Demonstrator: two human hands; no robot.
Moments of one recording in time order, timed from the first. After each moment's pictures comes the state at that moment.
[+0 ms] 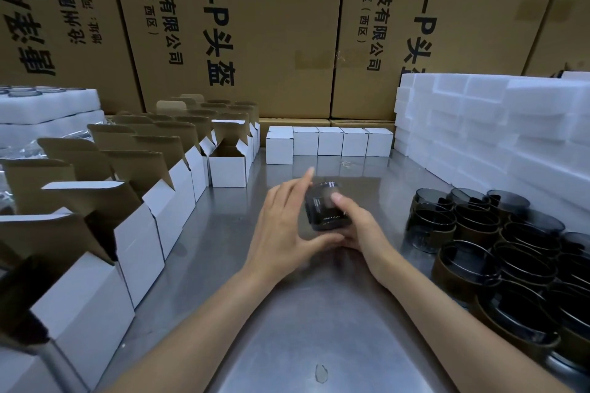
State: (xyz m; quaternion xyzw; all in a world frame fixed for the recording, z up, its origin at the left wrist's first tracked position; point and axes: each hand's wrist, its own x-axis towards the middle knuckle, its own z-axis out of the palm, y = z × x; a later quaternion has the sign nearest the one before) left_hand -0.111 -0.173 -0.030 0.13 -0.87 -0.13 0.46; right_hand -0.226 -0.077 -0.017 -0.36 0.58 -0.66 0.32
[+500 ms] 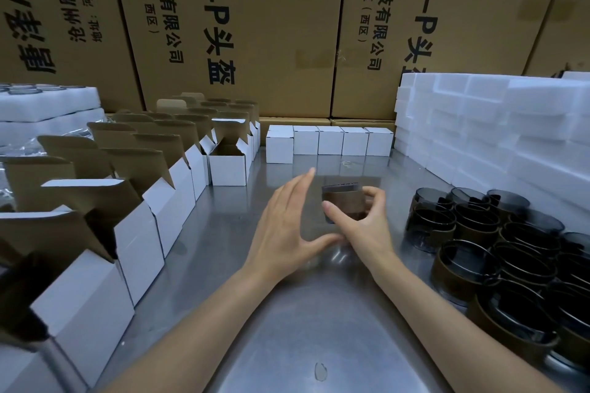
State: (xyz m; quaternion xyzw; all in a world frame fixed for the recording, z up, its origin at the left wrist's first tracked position) left_hand -0.110 -0.170 -0.030 0.13 -0.88 -0.14 0.45; right_hand -0.230 -0.085 -0.032 -0.31 0.65 -0.69 0.09
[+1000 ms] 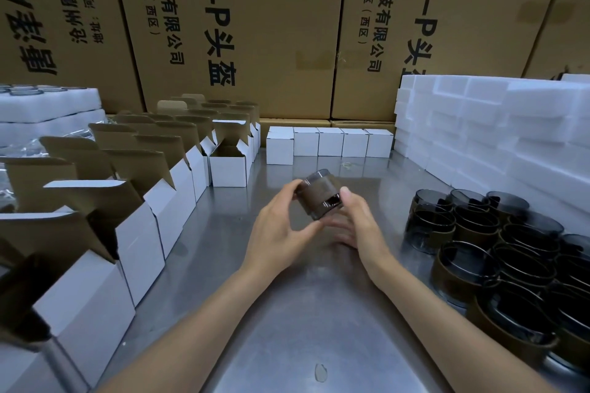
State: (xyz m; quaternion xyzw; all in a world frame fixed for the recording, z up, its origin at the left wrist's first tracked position) left_hand -0.113 -0.176 -0.031 0.16 -0.82 -0.26 0.48; right_hand -0.223 -0.080 -0.024 -0.36 0.60 -0.68 0.24
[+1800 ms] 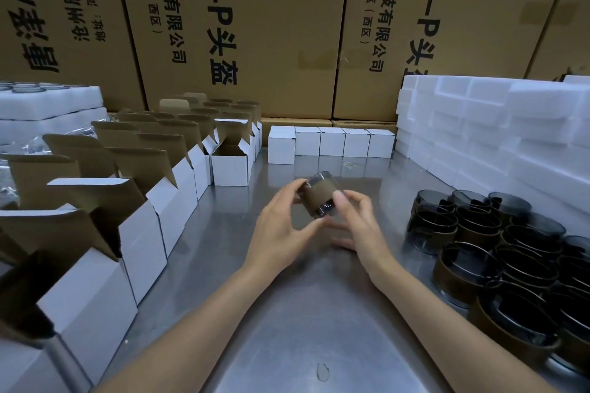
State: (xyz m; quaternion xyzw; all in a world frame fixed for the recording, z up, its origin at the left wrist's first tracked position) left_hand -0.115 -0.180 -0.035 0.16 -0.82 -0.27 0.48; right_hand -0.224 -0.081 -0.031 -0.36 0.60 -0.68 0.23
